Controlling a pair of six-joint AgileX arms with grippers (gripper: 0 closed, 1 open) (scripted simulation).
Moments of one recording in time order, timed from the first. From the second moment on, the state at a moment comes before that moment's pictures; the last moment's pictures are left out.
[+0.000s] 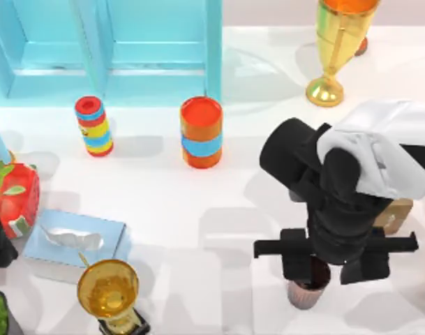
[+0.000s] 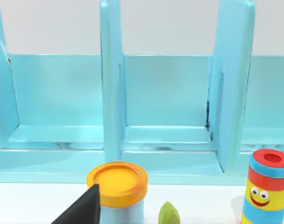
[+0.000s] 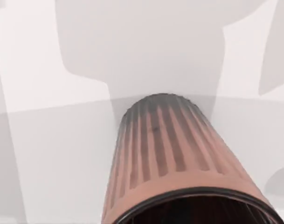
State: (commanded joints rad) left arm 0.00 0.00 0.00 0.00 0.00 0.00; right arm 0.74 1.78 1.12 -0.96 0.03 0.76
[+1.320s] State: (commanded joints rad) left arm 0.00 0.00 0.00 0.00 0.00 0.00; right arm 0.74 1.72 1.36 -1.26 0.03 0.76
